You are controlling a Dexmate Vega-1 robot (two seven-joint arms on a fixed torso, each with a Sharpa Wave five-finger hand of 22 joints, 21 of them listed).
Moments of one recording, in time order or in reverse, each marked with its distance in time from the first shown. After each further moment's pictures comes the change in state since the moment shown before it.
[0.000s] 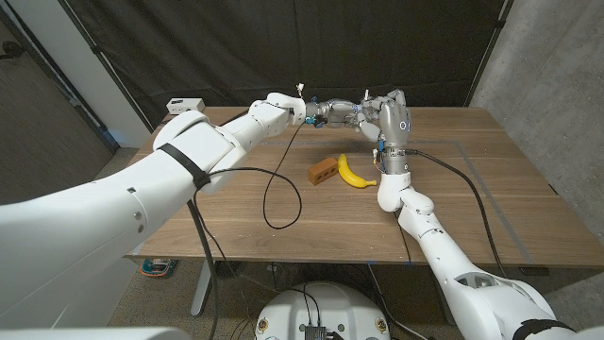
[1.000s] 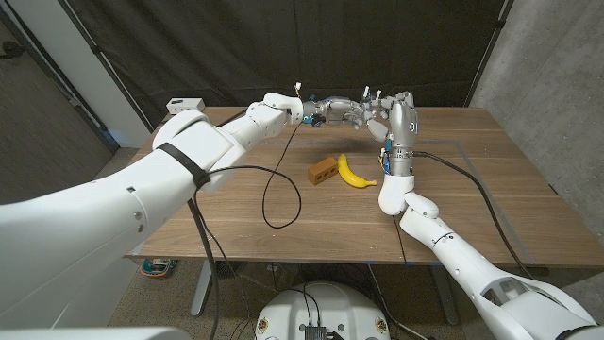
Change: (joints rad) left arm -0.002 -0.002 -0.024 0.037 -0.013 -0.071 -0.047; left_hand -0.003 0.003 -0.004 0.004 -0.001 0.000 0.000 -0.002 0.005 -0.002 -0.002 -0.002 0.009 0.000 0.000 0.000 0.005 0.000 0.000 0.000 0.000; right arm -0.014 -0.247 -0.307 -0.154 0.420 -0.150 0.002; right_hand -0.002 0.002 0.007 0.006 -0.001 -0.005 -0.007 0.000 0.027 0.000 -0.001 0.036 0.000 -0.010 0.002 0.000 -0.003 -0.014 0.003 0.000 0.009
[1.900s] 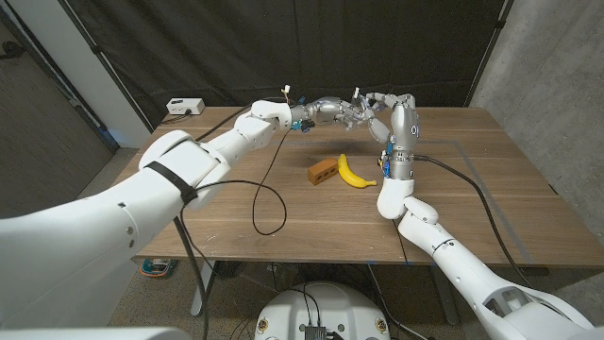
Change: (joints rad) left arm 0.148 0.147 -0.032 -0.211 0.020 -0.154 0.046; left_hand 0.000 0.005 -0.001 -0.001 -0.004 0.000 0.000 0.003 -0.001 -0.004 -0.004 -0.001 0.000 0.000 0.000 -0.005 0.000 -0.005 -0.005 0.000 0.000; right arm -0.064 0.023 0.029 -0.073 0.097 0.047 0.006; right_hand -0.431 0.049 -0.075 0.050 -0.034 -0.532 -0.051 -0.096 0.040 -0.349 0.074 -0.758 -0.845 -0.153 0.041 -0.729 -0.661 0.007 0.126 -0.138 -0.252
